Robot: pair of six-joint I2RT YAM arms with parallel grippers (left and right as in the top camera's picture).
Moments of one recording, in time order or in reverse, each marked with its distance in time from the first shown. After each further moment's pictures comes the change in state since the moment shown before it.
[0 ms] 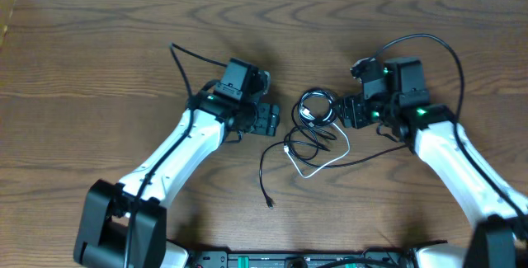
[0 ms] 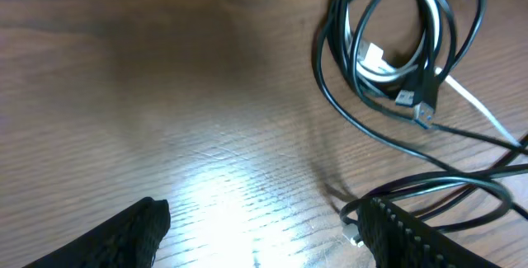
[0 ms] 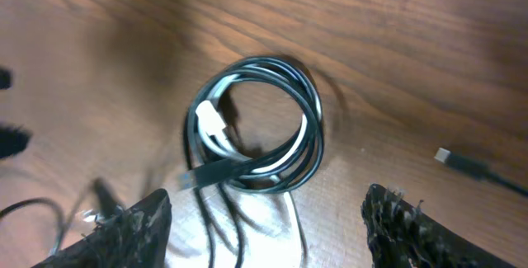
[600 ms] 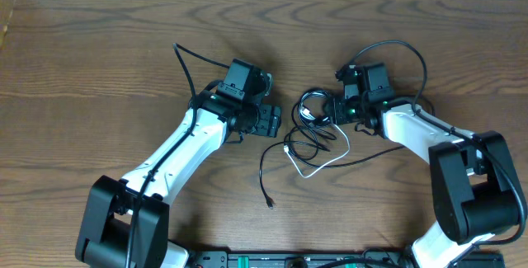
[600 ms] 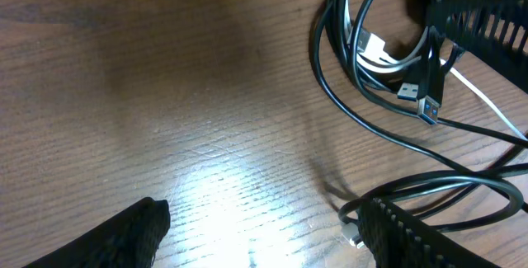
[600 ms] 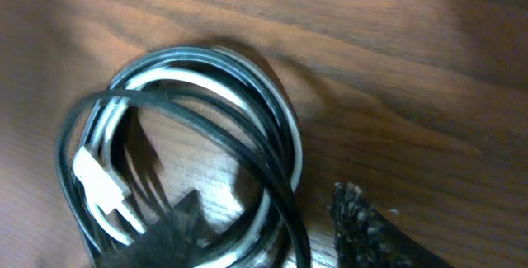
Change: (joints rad) left arm -0.005 0.014 0.000 0.001 0.008 0.000; right arm 0.056 0.328 0.013 0.226 0.089 0.162
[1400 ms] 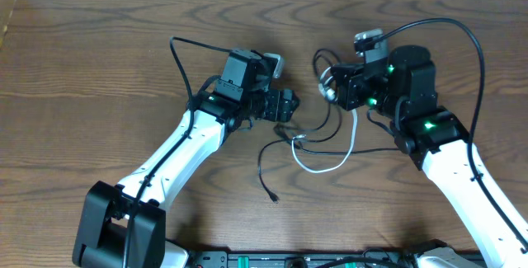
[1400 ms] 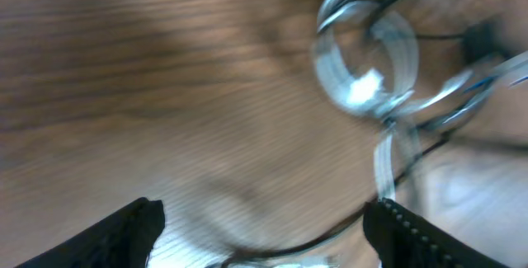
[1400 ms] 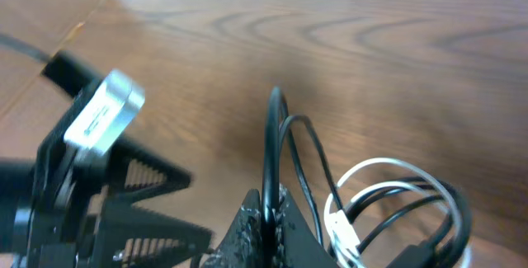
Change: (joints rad) left arm 0.000 -0.024 0.000 0.254 0.160 -0.035; right arm 0.041 -0.512 0.049 -0.071 -0.093 0.055
